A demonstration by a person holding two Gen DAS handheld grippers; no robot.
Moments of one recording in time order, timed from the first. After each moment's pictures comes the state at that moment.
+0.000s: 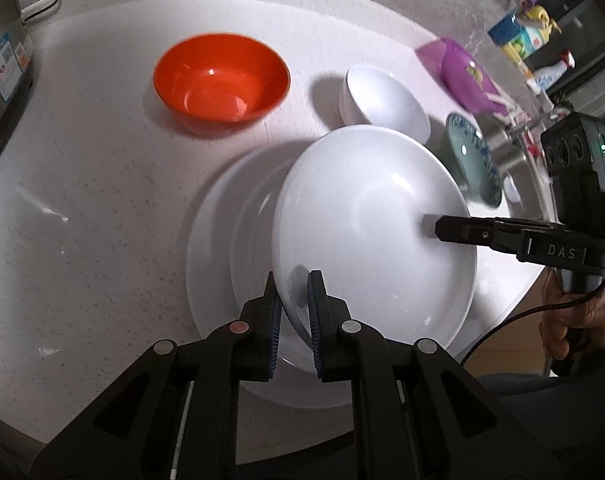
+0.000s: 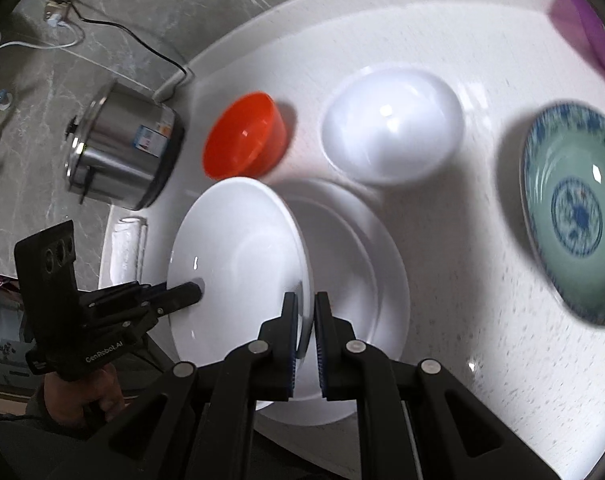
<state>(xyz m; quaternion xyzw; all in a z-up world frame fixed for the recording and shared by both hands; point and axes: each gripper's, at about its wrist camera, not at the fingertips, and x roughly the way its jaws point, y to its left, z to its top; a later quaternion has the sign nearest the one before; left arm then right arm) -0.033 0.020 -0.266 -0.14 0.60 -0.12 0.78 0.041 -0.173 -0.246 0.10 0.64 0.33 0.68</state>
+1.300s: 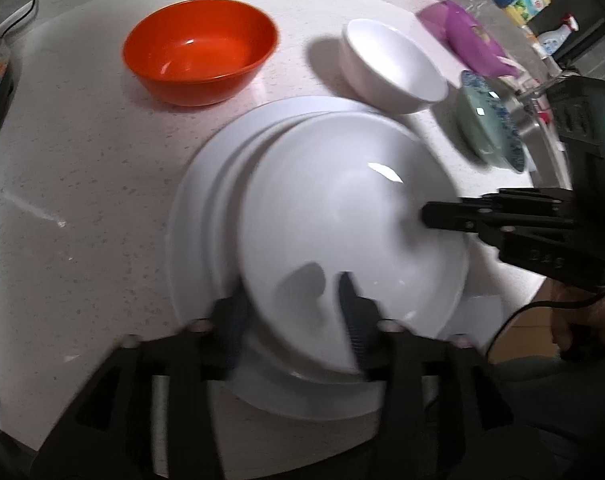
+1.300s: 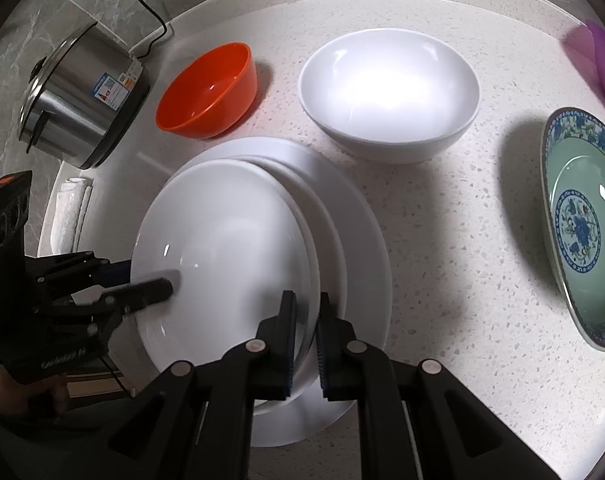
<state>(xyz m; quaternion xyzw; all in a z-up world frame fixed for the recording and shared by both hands) -0.020 -0.003 -0.304 -0.09 0.62 -0.13 0.77 0.030 -0.150 -0.276 -0.02 0.64 0.31 0.71</state>
